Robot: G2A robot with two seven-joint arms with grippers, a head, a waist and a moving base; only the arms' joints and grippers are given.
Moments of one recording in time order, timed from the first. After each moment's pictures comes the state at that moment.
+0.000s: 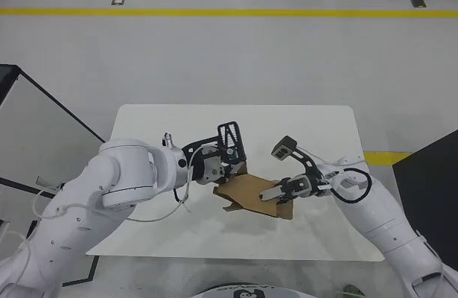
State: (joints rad) left arm 1.01 -0.91 -1.00 -2.19 0.72 -0.51 -0.97; right arm -1.17 -1.02 1.01 -1.46 0.85 -0.25 1.54
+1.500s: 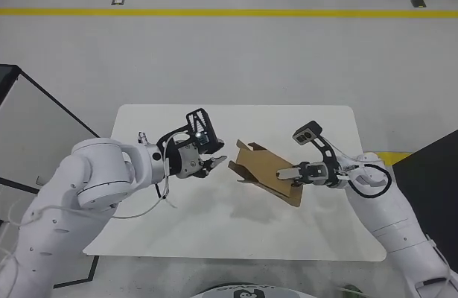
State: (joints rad) left arm 1.15 -0.87 -1.19 -2.20 0.65 -0.50 -0.97; right arm -1.21 -1.03 1.16 -1.44 0.91 -0.31 1.51
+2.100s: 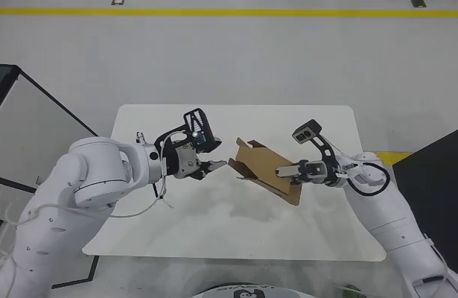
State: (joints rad) left arm 1.16 -0.86 -1.21 -2.19 0.63 -0.51 -0.98; right arm -1.20 -1.04 1.16 -1.41 0.92 -0.30 1.51
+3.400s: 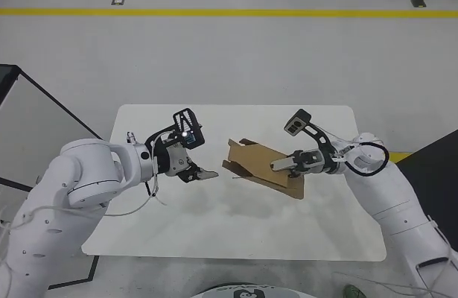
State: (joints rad) left arm 1.22 -0.85 -1.27 -2.17 0.68 -0.56 -0.94; right arm -1.05 -1.00 1.06 -1.41 0.87 -0.15 1.52
